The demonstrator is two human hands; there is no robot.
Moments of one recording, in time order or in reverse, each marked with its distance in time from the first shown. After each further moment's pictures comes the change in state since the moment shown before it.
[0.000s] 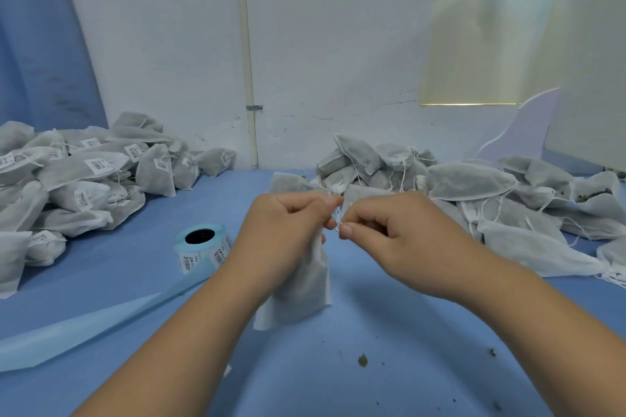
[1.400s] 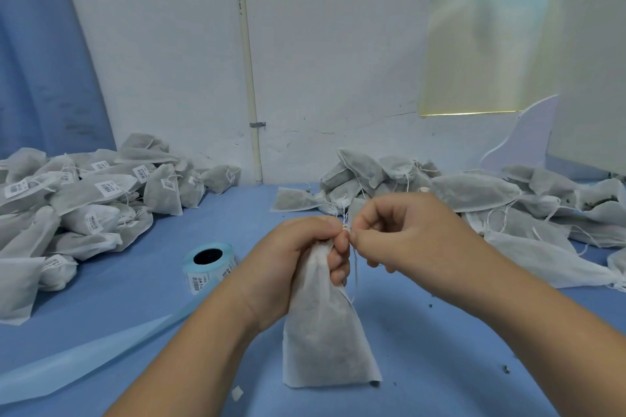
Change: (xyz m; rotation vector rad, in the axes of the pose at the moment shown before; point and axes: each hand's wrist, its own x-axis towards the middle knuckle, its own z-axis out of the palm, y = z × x) left_hand 0.000 0.006 -0.006 -0.469 -0.478 -0.154; right_hand 0.000 -0.025 -0.012 0.437 0.053 0.215
